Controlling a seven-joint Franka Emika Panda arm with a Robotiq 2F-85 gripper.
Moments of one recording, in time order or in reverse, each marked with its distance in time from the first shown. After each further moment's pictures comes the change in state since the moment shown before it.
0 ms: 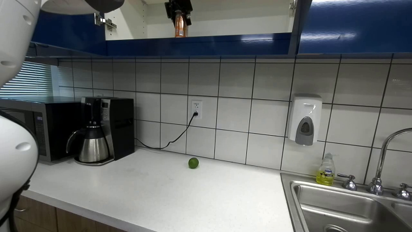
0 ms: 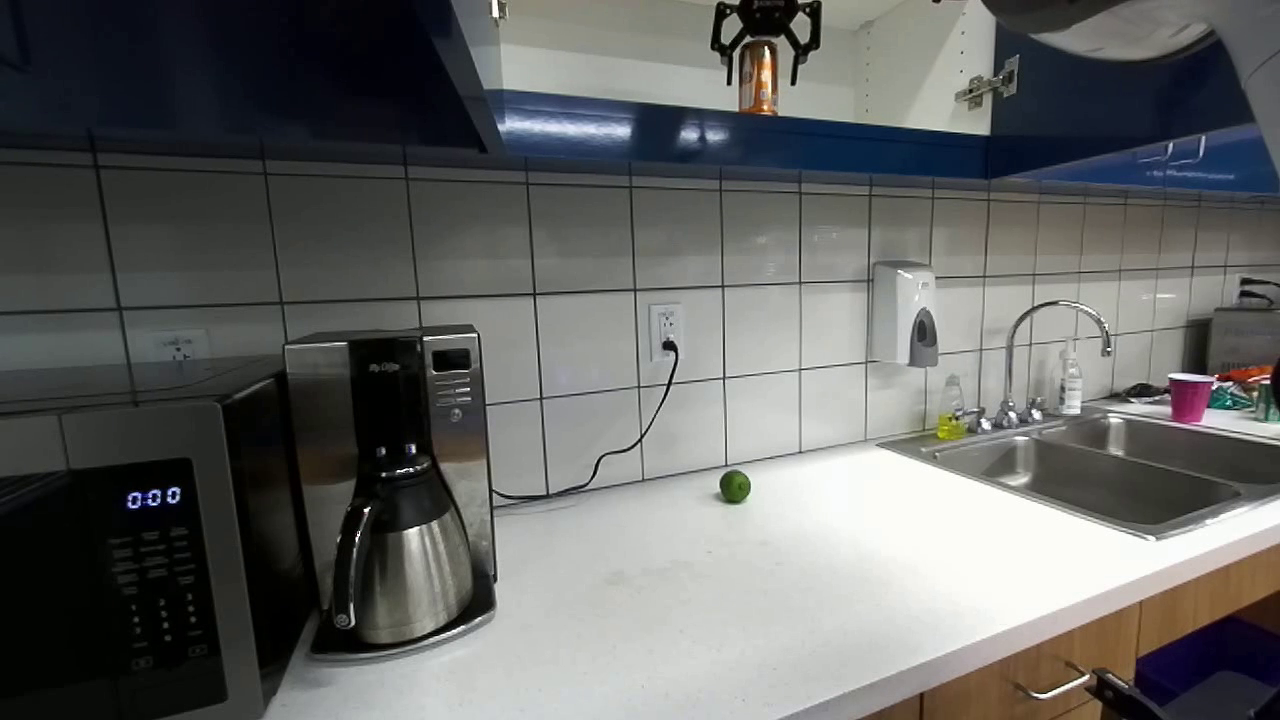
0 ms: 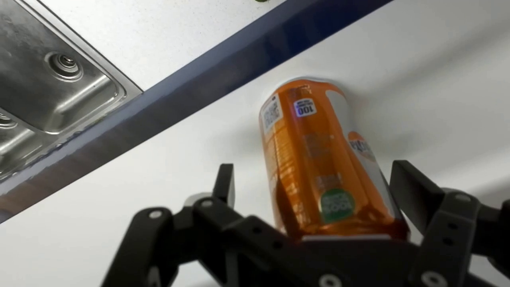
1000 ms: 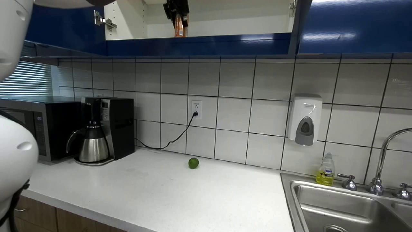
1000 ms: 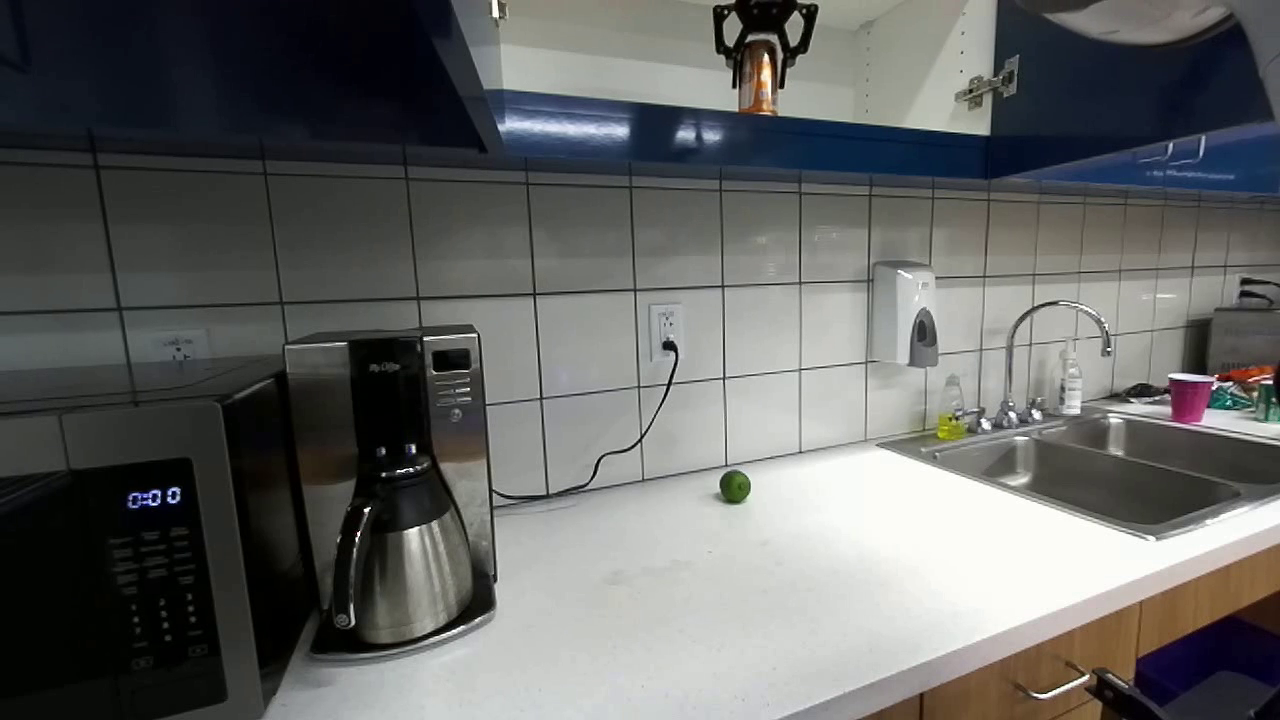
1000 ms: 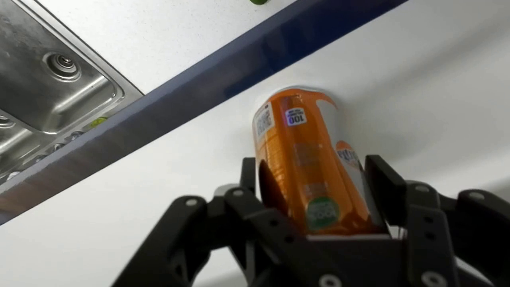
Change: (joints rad) arm 0.011 -0.036 0.003 -0.056 -0.003 0.021 0.011
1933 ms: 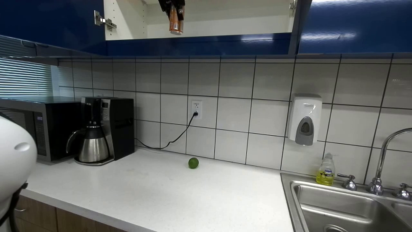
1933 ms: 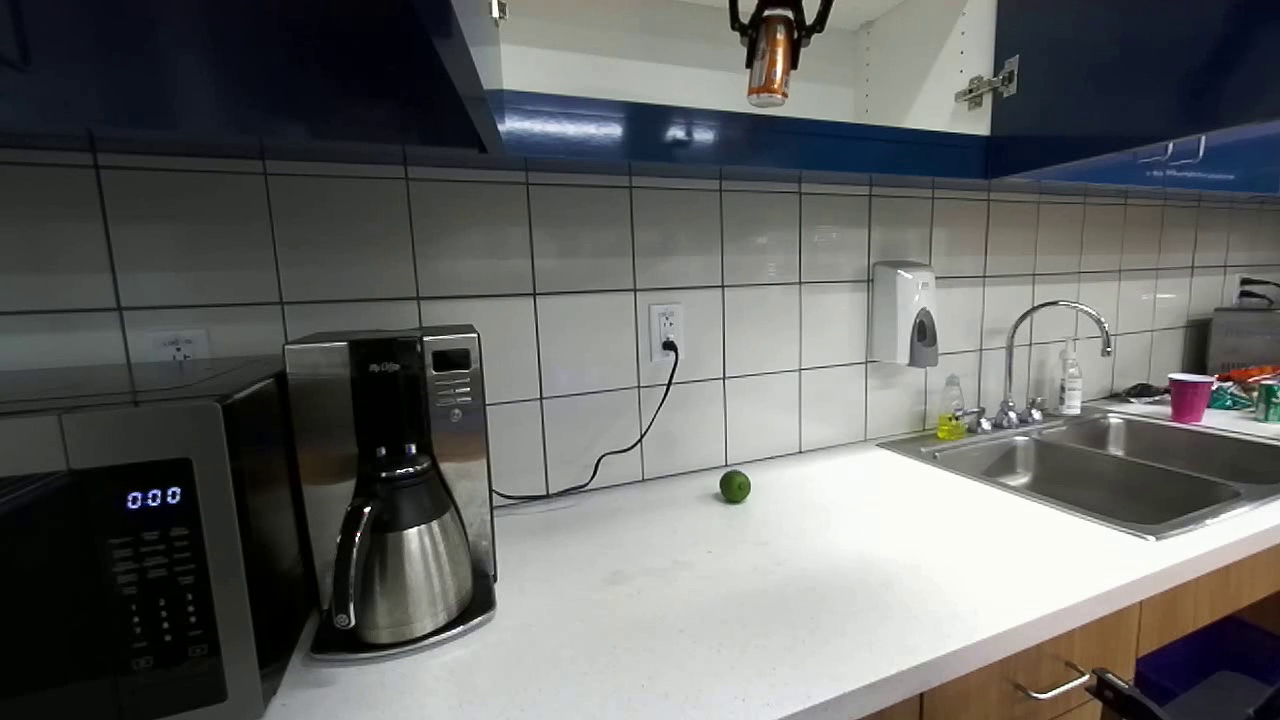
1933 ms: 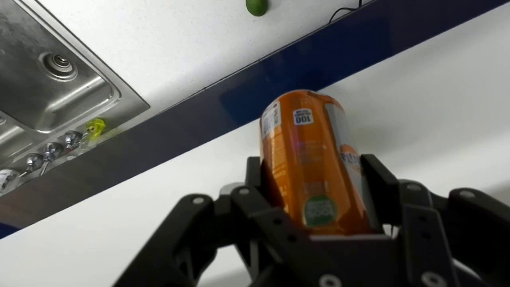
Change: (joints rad) arm -0.017 -0.191 0.001 -0.247 0.044 0.071 -0.035
